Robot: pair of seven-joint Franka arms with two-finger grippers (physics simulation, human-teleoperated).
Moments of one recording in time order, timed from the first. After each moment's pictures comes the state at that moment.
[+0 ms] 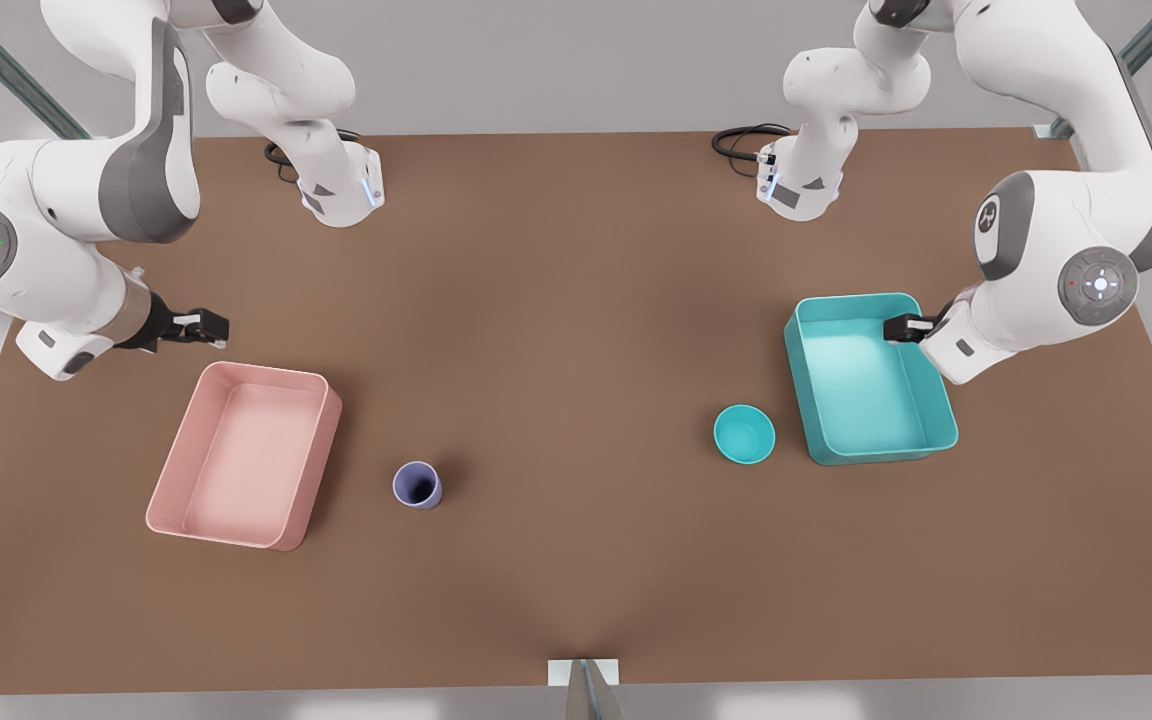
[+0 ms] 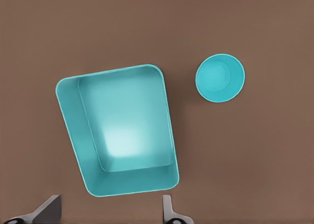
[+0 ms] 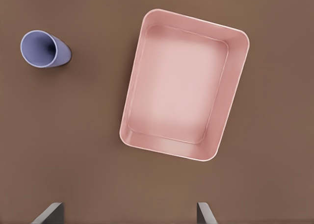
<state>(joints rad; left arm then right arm) -0.07 0.20 -0.01 -1.50 0.05 1.42 0.03 0.06 0.14 -0.03 -1.48 -0.03 1.44 -0.04</state>
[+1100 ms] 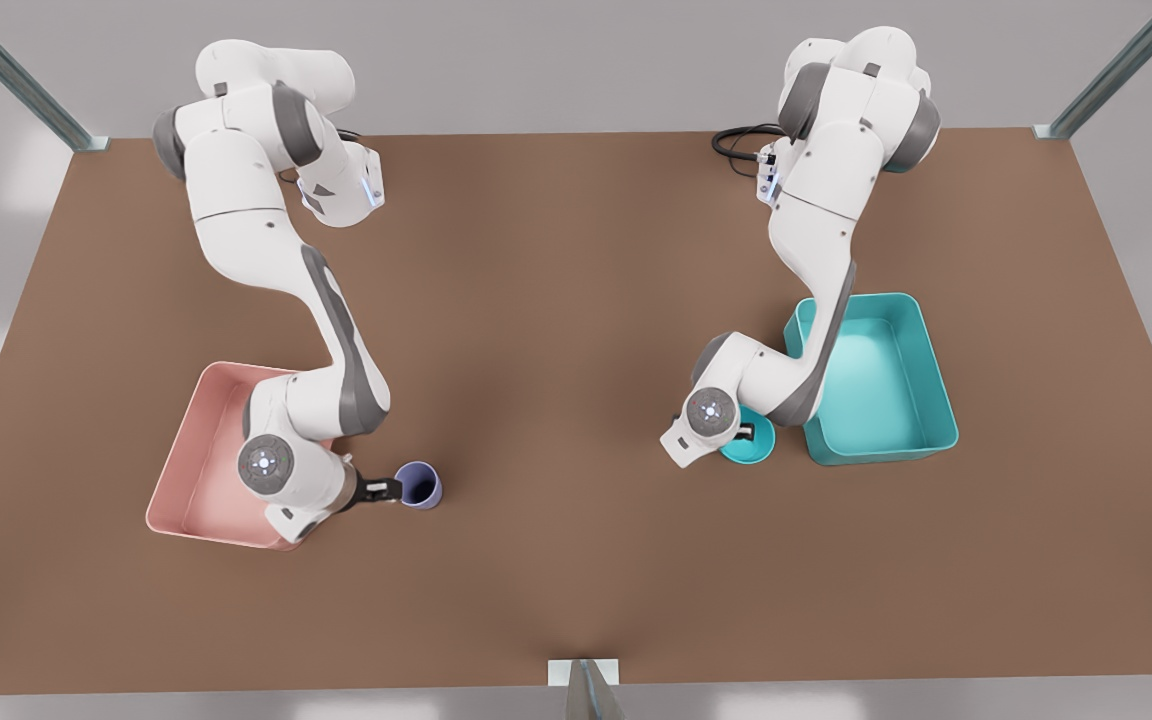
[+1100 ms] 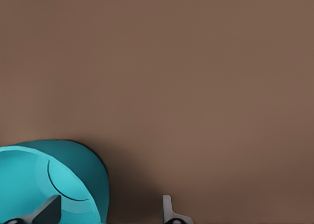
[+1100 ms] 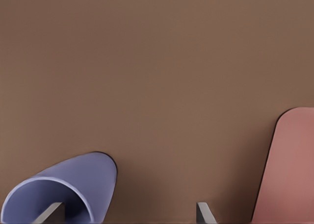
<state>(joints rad) -0.42 0.75 -0.05 -1.57 0.16 2.04 -0.39 0.23 0.75 -0.01 -1.34 0.10 2.04 0.13</state>
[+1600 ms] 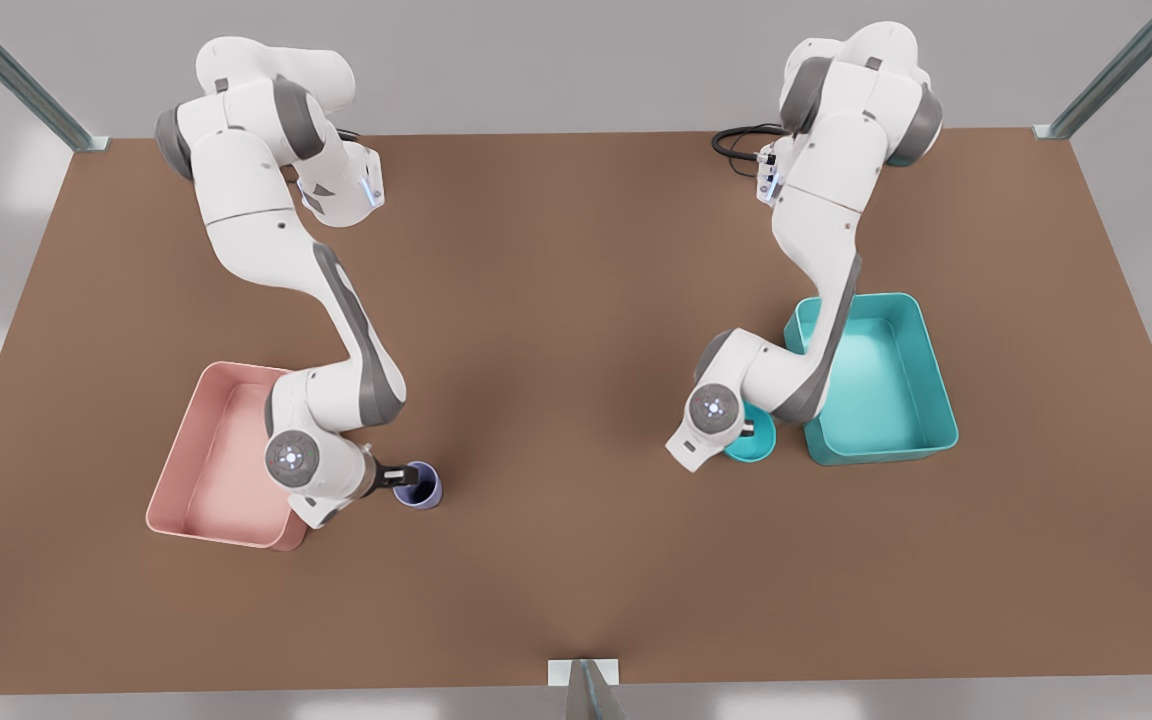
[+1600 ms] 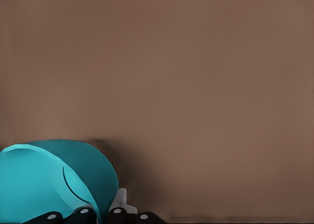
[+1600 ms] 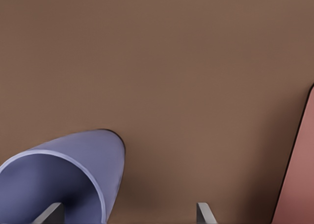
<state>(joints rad) -0.43 0.71 -0.04 -1.55 0.18 2.00 -0.51 0.24 0.75 0.02 -1.41 0.09 2.06 0.17</state>
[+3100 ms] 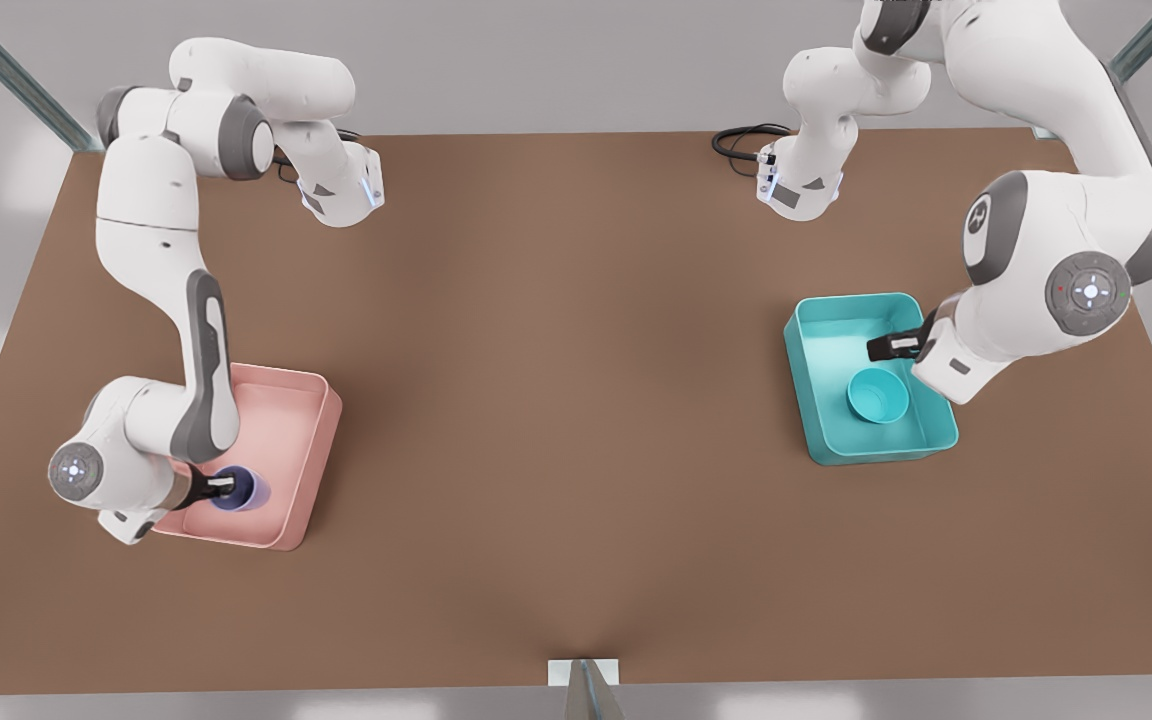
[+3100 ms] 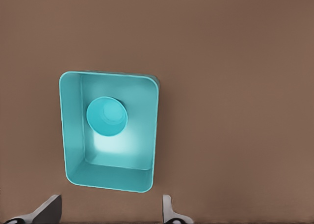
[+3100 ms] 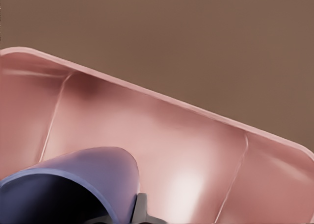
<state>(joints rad) -0.09 0.32 -0.05 -1.29 0.04 1.30 -0.25 0.03 0.74 -0.20 -1.42 0.14 2.03 -0.40</state>
